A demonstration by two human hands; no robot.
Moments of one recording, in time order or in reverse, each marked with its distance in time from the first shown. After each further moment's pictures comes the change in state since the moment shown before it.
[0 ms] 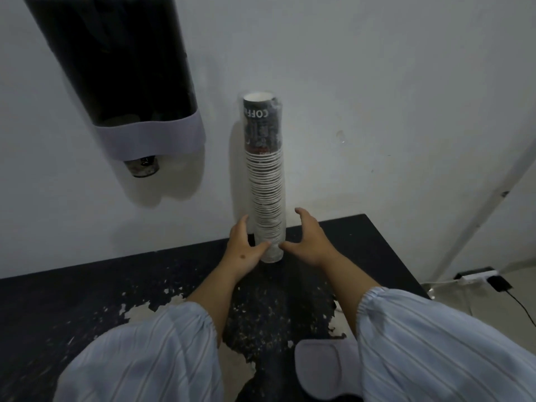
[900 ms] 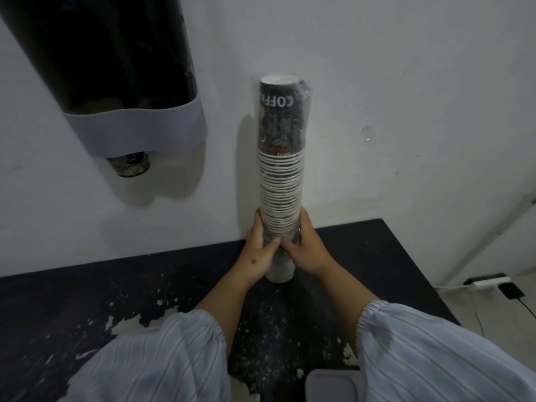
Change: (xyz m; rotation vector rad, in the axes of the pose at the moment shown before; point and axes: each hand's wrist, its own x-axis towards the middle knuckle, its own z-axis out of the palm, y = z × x) left_hand 0.057 -0.022 0.016 -0.212 -0.104 0.080; right_hand 0.057 0.017 0.040 0.381 0.028 -0.199
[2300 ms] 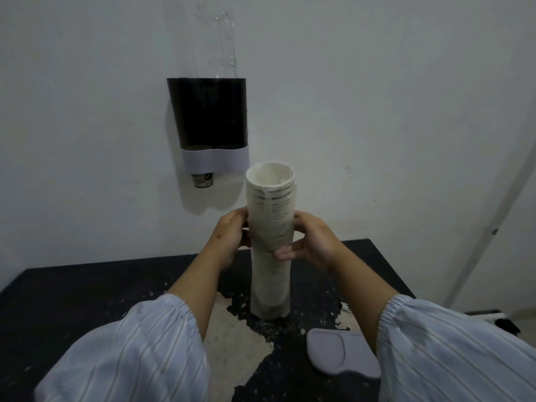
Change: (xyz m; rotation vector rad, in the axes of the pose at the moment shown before) left_hand -0.187 0.111 -0.066 -0.149 0.231 0.098; right_hand -0.148 -0.178 -0.003 0.340 -0.196 0.209
